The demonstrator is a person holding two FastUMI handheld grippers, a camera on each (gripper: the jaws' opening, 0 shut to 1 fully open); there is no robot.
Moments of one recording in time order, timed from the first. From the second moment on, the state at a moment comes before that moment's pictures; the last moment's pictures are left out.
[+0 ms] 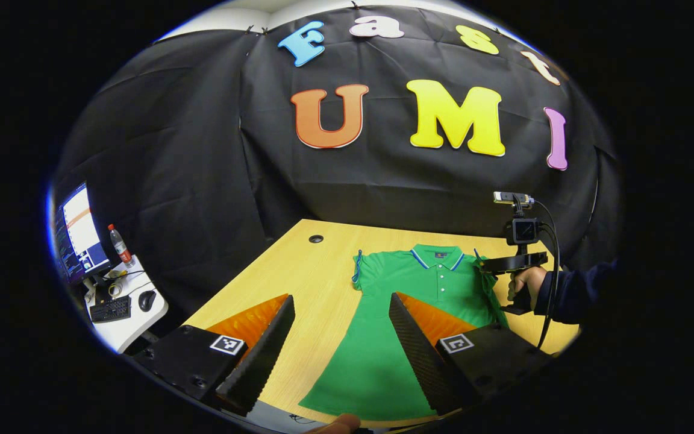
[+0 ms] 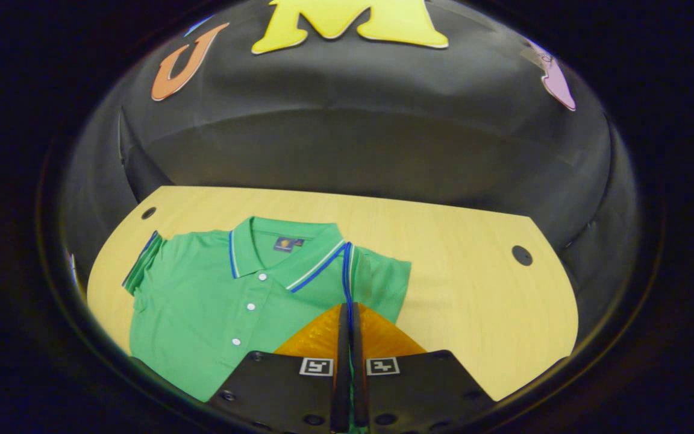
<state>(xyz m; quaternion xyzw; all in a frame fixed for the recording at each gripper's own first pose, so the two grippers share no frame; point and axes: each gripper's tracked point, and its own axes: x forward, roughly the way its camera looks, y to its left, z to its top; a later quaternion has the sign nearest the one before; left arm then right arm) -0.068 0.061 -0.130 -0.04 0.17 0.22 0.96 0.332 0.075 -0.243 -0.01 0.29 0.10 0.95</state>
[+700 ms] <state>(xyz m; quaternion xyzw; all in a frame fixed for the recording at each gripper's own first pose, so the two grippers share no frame) -0.094 0.090 -0.144 -0.04 0.19 0.23 0.95 0.308 0.117 -0.279 0.02 0.33 0.12 0.94</state>
